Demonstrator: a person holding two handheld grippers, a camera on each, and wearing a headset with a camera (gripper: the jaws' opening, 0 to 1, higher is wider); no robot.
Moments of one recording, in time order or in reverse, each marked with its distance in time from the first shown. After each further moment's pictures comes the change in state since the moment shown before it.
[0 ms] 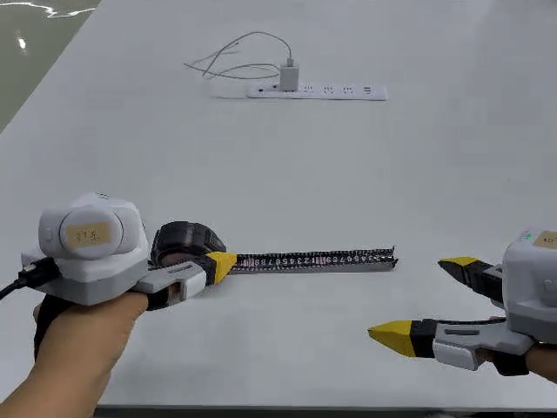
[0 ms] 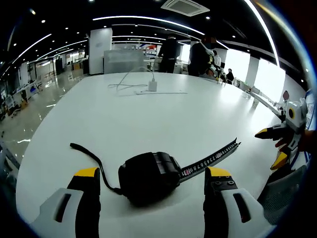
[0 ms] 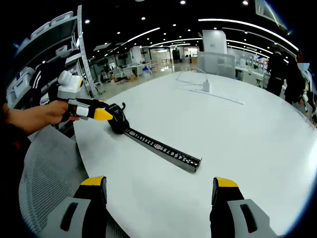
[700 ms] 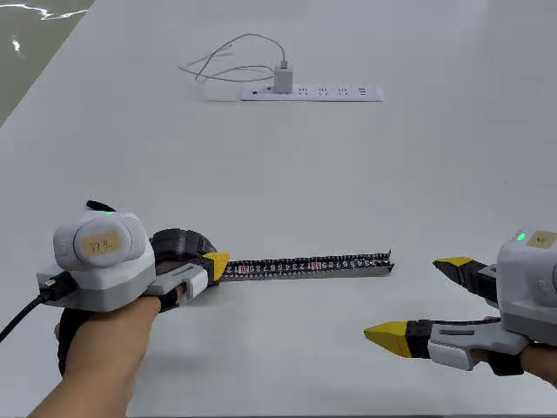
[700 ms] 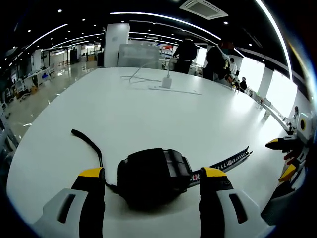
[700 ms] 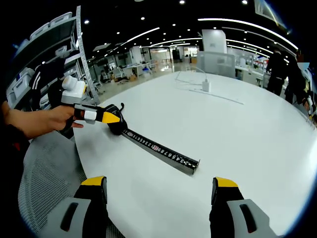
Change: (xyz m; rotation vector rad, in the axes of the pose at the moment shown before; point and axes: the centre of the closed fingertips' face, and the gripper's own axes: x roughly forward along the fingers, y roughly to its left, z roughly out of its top) left arm 0.018 0.008 -0.013 -0.124 -0.001 0.087; right arm 0.005 -0.008 0.000 0.001 0.002 0.003
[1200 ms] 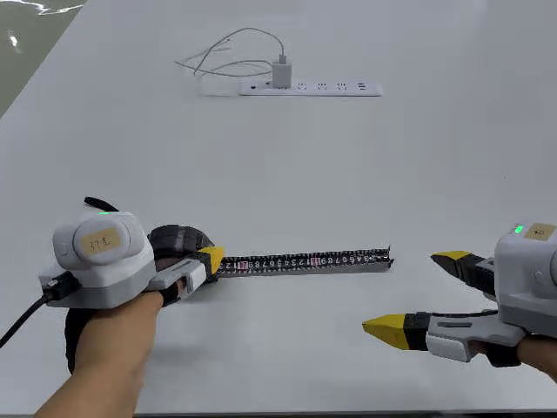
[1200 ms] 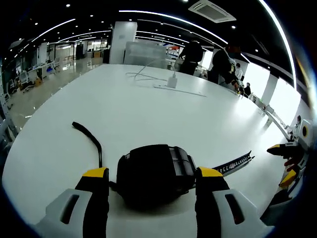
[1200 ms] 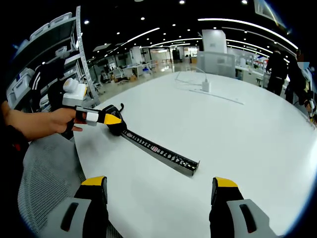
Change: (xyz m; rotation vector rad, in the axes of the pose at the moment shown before) left arm 0.005 0.001 -0.006 -0.063 0.006 0.015; right arm 0.003 -0.001 0.002 0.002 -0.004 0.002
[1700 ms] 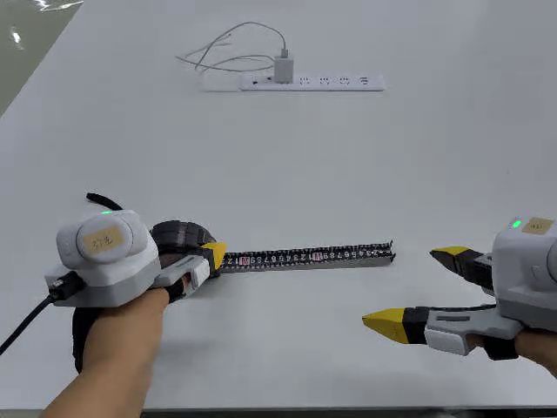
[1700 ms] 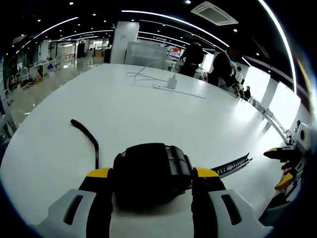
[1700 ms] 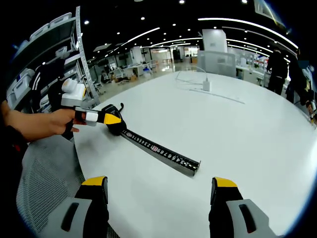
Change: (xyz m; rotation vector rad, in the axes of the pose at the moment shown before) left arm 0.002 -0.003 -0.001 -0.027 -0.008 -0.006; right arm 0.005 0.001 0.001 0.001 0.000 0.007
